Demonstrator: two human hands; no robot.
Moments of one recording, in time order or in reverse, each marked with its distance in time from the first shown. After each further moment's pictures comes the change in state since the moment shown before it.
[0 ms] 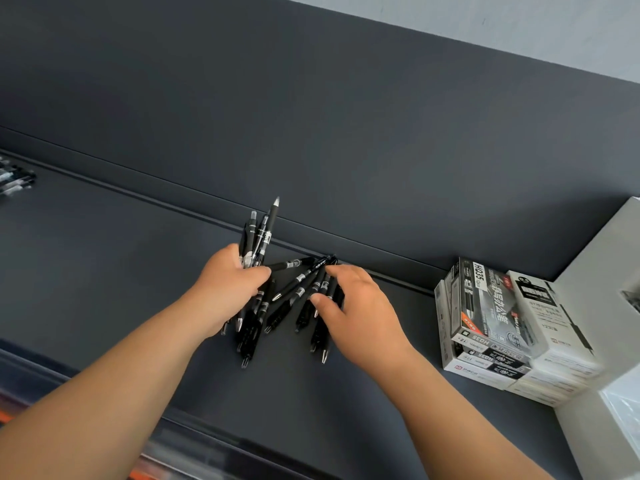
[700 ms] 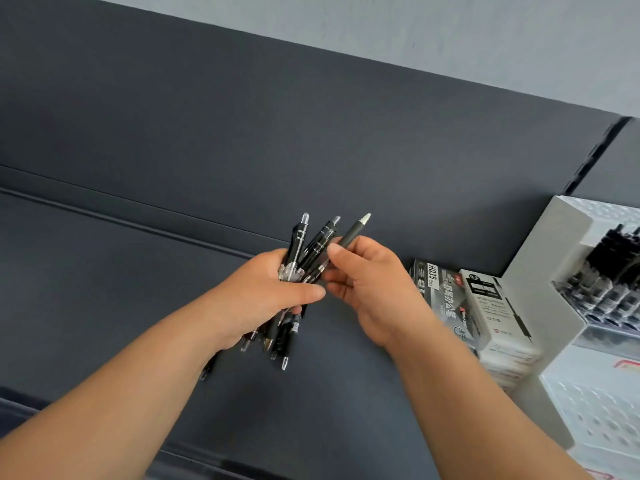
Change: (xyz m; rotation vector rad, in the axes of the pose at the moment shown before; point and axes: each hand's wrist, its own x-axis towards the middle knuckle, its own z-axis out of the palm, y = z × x) left_hand -0.059 0.076 0.041 -0.121 -0.480 0.231; right_hand 0.002 0.003 -0.070 1.028 0.034 0.231
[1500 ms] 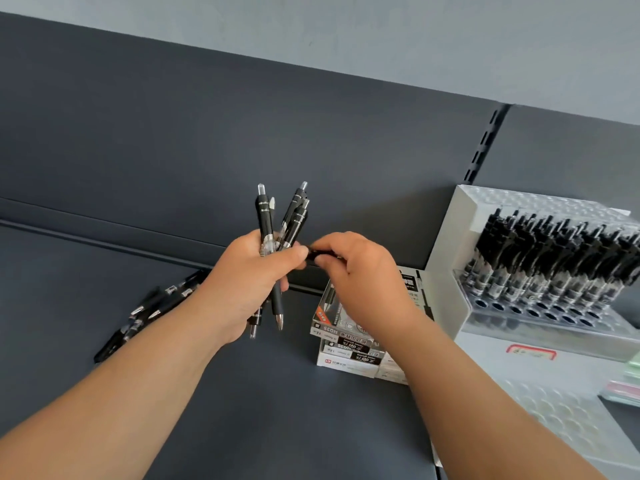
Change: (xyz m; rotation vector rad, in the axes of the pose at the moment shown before) left_hand 0.034 0.043 0.116 -0.112 0.300 0.075; right_hand -0.010 -0.018 -0.125 -0.954 0.091 -0.528
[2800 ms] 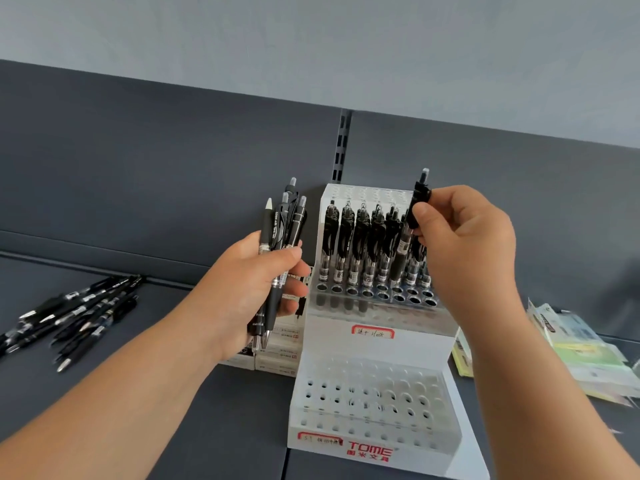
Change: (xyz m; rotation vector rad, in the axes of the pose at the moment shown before) left_hand -0.067 0.060 0.167 -0.246 -0.099 -0.092; right_hand -0.079 0.096 -0.207 0.275 0.536 0.196
